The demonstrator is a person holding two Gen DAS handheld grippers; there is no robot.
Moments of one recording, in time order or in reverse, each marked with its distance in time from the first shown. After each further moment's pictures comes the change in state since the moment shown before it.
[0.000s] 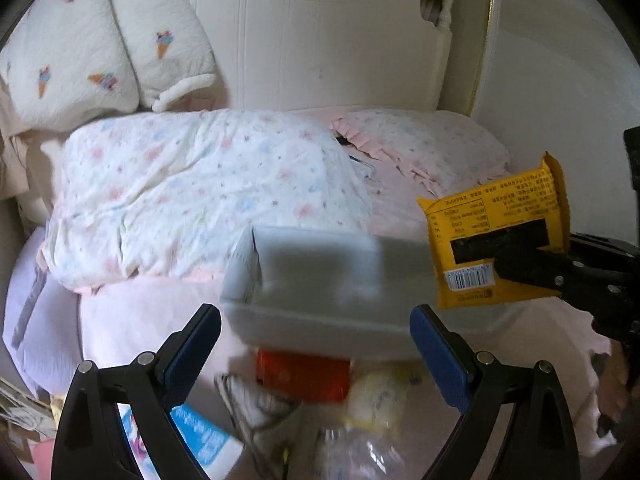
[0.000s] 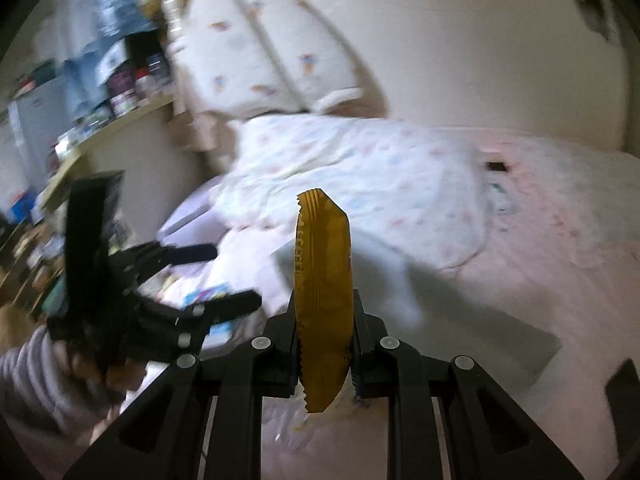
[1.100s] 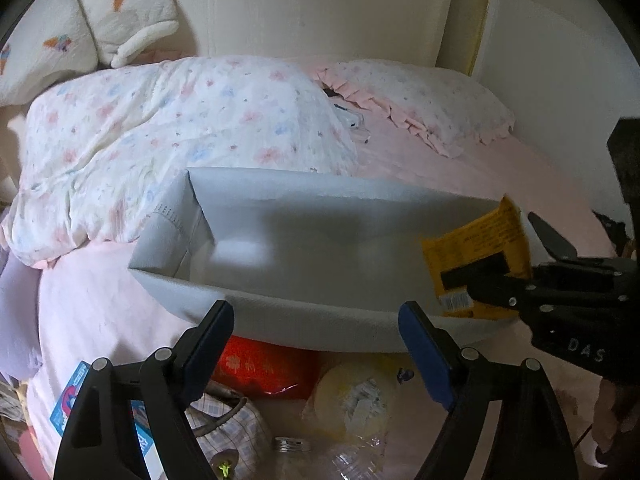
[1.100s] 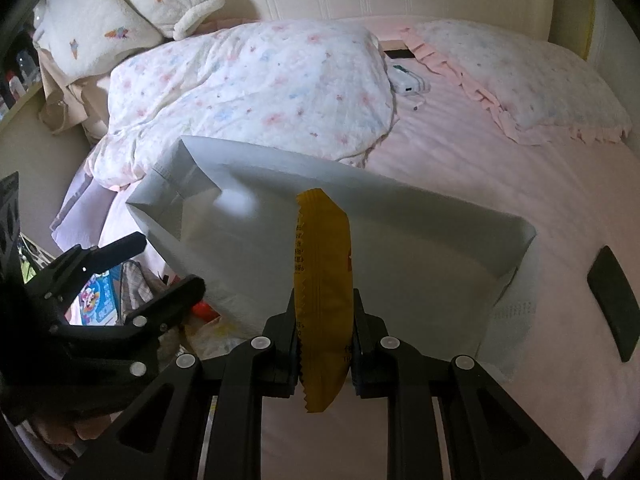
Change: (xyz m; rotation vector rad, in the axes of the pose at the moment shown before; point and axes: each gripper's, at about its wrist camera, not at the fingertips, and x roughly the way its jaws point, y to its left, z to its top) left arm 0.060 -0.036 -0.026 0.001 0.131 -0.032; right arm 0.067 -0.061 -0.043 0.198 0.286 -0.256
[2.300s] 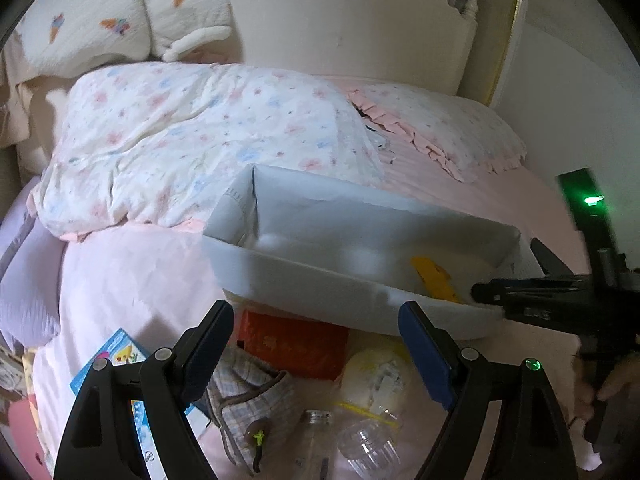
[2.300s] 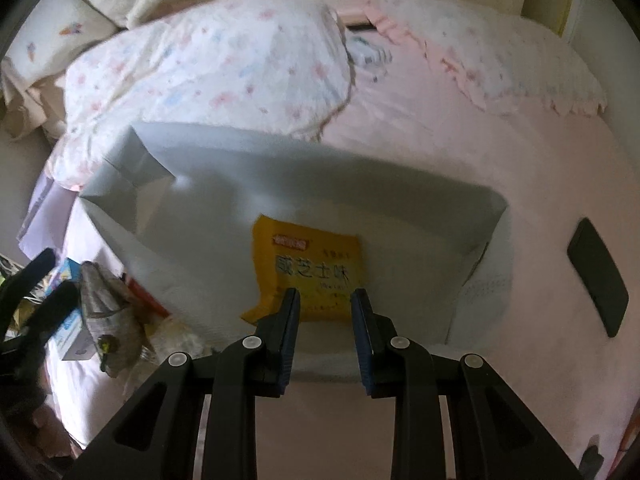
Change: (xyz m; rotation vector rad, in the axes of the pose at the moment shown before) left arm -0.037 0.032 -0.017 -0.097 -0.055 0.029; right arm 0.031 -0.021 0.000 0.092 0.119 -0.106
